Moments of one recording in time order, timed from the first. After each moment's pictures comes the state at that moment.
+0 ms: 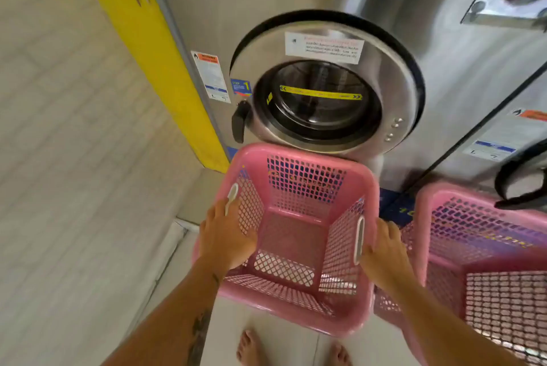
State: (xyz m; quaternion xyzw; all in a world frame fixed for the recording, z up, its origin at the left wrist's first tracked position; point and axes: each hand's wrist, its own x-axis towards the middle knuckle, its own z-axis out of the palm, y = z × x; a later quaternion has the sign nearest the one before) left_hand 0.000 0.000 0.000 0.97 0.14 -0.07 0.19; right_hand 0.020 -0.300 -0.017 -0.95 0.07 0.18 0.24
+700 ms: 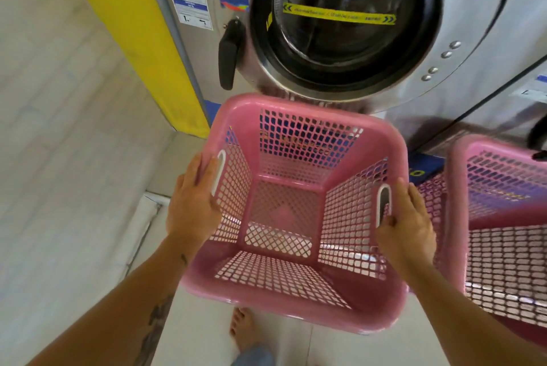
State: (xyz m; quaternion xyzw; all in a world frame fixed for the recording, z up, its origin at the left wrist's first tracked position) left_hand 0.022 0.087 -0.127 0.98 0.05 0.04 0.19; right_hand 0.013 -0.270 -0.092 -0.97 0.17 0.02 0.20
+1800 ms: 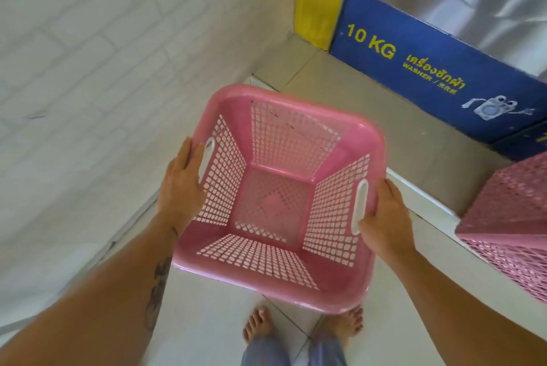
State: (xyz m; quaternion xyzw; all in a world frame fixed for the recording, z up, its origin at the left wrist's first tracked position) left_hand -0.356 0.212 -0.242 0.95 0.29 -0.01 0.15; right_hand -0.228 -0.128 -0.216 -0.95 -0.07 0.18 0.26
